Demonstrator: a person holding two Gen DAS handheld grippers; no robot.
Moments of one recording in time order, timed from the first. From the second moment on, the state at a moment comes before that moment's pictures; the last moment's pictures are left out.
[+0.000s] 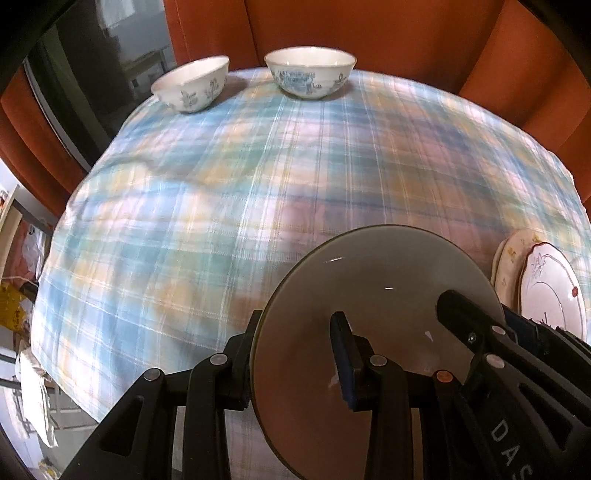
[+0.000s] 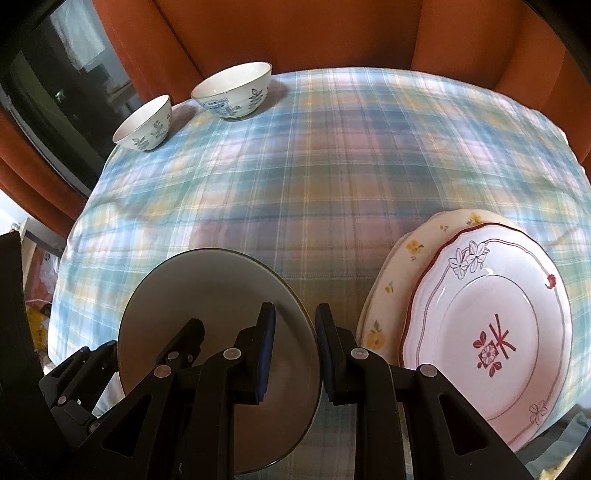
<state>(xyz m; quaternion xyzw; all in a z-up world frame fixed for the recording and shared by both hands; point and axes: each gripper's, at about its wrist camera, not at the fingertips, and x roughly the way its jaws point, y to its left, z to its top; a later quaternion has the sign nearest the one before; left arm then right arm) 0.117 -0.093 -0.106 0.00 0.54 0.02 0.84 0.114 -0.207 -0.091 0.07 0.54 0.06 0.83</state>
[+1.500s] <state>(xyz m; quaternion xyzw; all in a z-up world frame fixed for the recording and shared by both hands) 0.135 0.056 -0.035 0.02 0.48 -0.05 0.88 0.112 -0.072 -0.020 0.07 0.46 0.01 0.89</state>
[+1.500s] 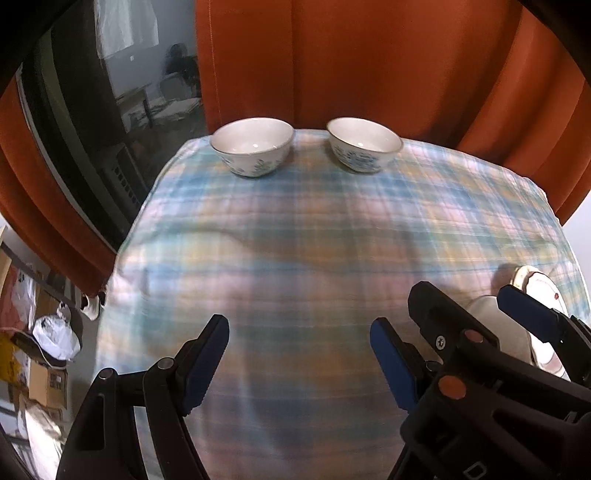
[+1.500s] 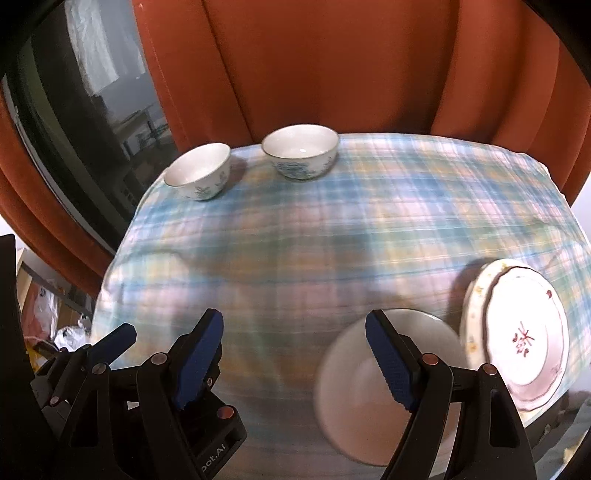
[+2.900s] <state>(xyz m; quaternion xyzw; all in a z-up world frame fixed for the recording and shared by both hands) 0.353 0.121 -0.032 0.02 0.46 0.01 0.89 0.343 0.012 -0.017 0.07 0.44 0.04 0.89</state>
